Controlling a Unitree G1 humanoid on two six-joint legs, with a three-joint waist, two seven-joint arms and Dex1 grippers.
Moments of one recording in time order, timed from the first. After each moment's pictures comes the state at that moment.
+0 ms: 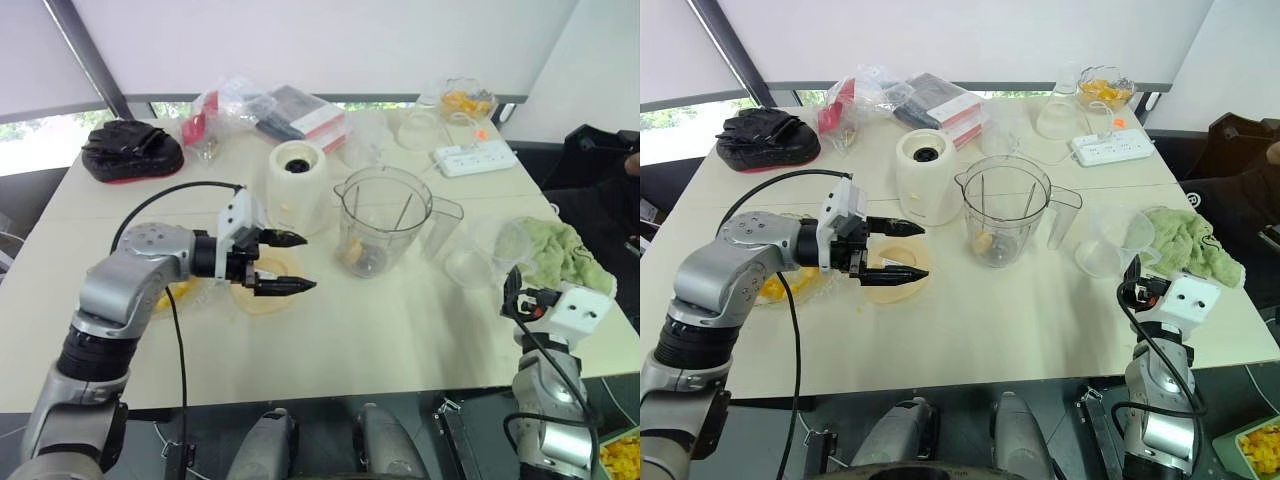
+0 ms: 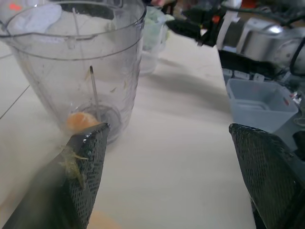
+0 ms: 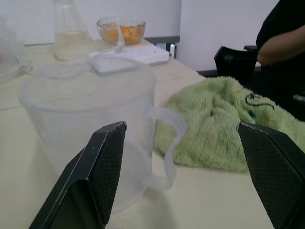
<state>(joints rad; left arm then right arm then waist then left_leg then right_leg) -0.52 0.65 -0.06 -0.26 -0.51 0.69 -1.18 0.11 -0.16 -0.40 -0.19 0.18 0.06 -0.03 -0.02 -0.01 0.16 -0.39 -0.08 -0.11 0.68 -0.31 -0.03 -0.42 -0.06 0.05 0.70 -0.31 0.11</state>
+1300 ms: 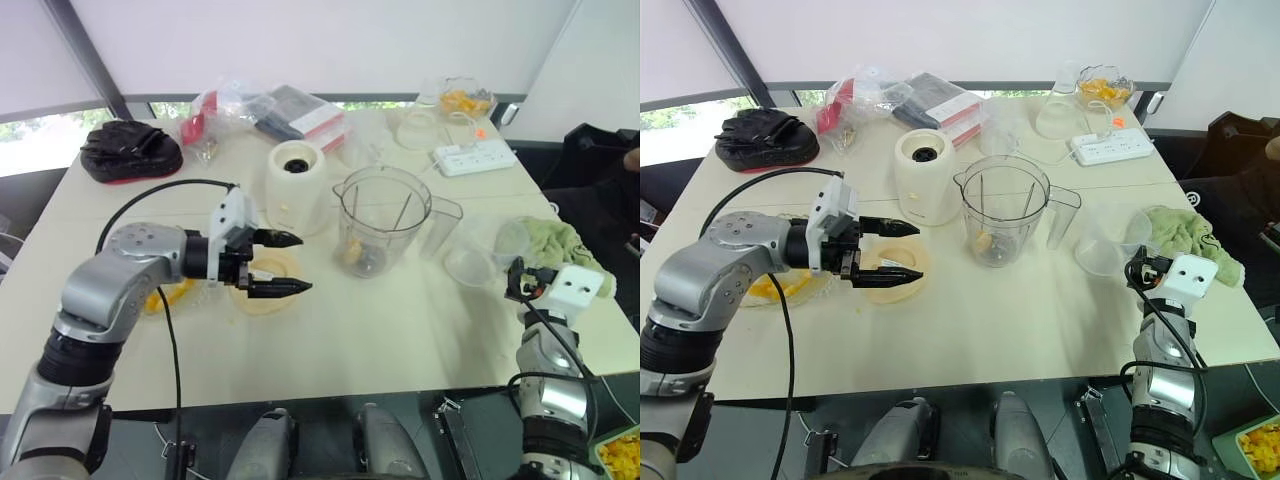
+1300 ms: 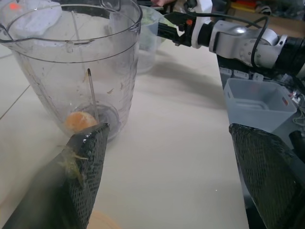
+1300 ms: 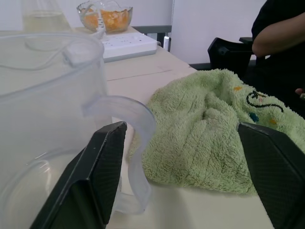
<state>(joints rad) -0.51 0.72 -0.06 -0.31 -0.58 0.70 -1.12 -0.11 -0.28 -0.44 0.20 0.18 -0.04 -0.01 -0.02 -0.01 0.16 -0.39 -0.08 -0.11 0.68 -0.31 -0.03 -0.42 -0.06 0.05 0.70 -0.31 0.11</state>
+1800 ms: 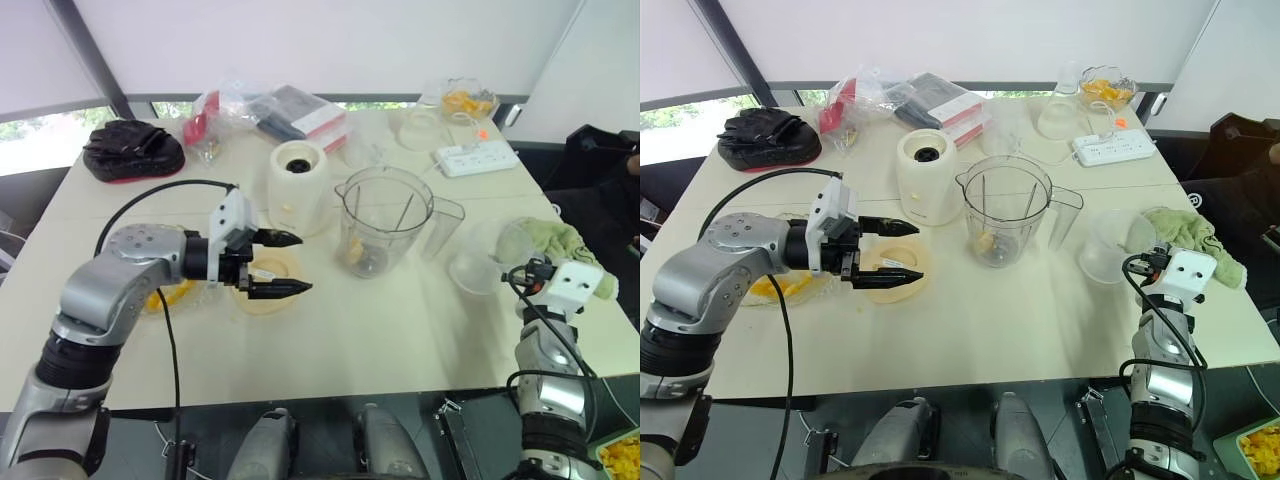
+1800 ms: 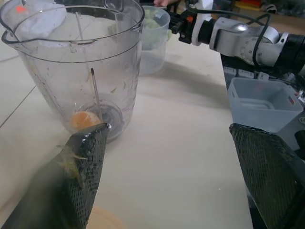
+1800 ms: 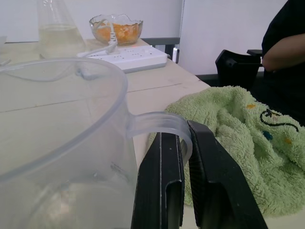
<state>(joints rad) -0.49 0.72 -0.06 -0.32 -0.58 0.69 -1.11 -0.12 -0.29 -0.42 0.20 0.18 -0.09 0.00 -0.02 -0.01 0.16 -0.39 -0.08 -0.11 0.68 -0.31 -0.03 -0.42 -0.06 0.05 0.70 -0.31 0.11</state>
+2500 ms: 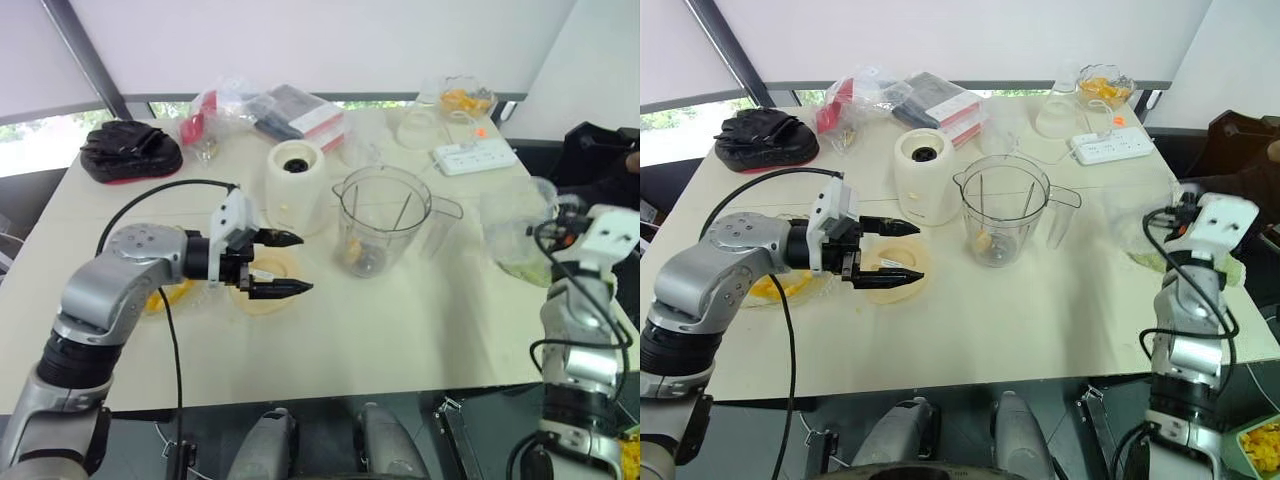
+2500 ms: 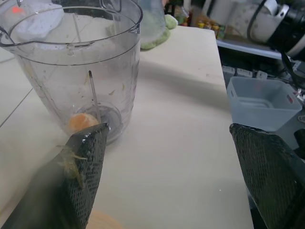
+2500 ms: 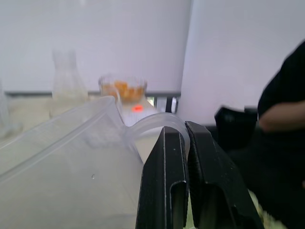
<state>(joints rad) -0.50 0.72 -0.07 -0.31 -0.58 0.68 -1.11 -0.28 -0.43 -0.44 0.04 0.20 0.02 0.00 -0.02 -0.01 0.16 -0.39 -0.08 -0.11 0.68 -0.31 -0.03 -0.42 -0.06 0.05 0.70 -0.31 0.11</state>
